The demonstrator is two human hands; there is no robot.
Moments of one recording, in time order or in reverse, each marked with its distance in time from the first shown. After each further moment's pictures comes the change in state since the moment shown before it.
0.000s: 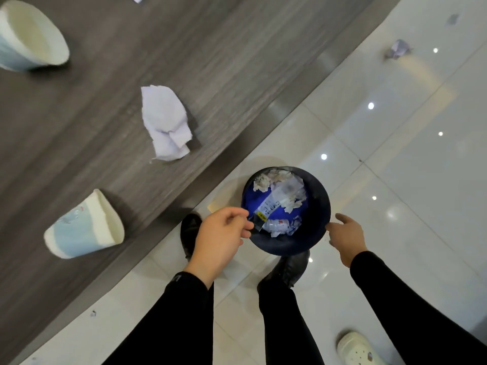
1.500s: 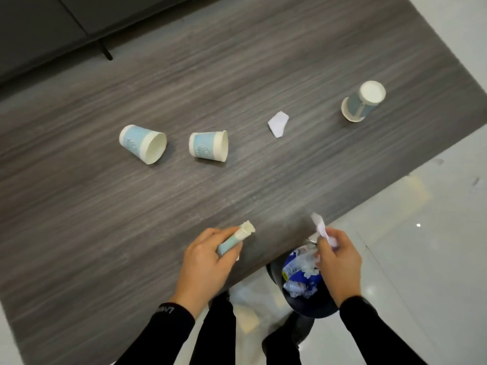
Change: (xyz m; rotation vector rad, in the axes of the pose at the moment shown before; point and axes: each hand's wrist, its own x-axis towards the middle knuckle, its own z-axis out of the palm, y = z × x) left_hand -0.047 0.050 -0.212 0.161 0.262 0.536; right_hand -0.217 -0.151 0.108 -0.238 0.116 -0.672
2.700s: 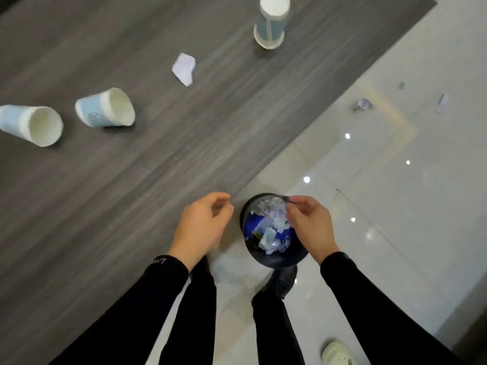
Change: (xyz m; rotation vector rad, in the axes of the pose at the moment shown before) left_hand 0.002 0.049 0.117 0.149 -0.257 -0.190; right_hand 0.031 0.094 -0.057 0.167 -0.124 0.191
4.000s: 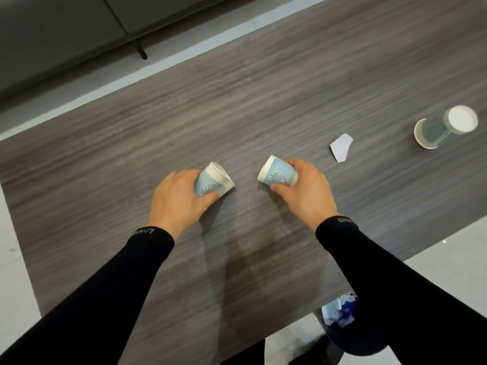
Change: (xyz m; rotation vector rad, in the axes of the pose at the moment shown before) left_hand 0.102 -0.115 -0.273 0.422 0.422 0.064; right_hand 0.009 -0.231 0.251 -0.632 -0.166 -0.577
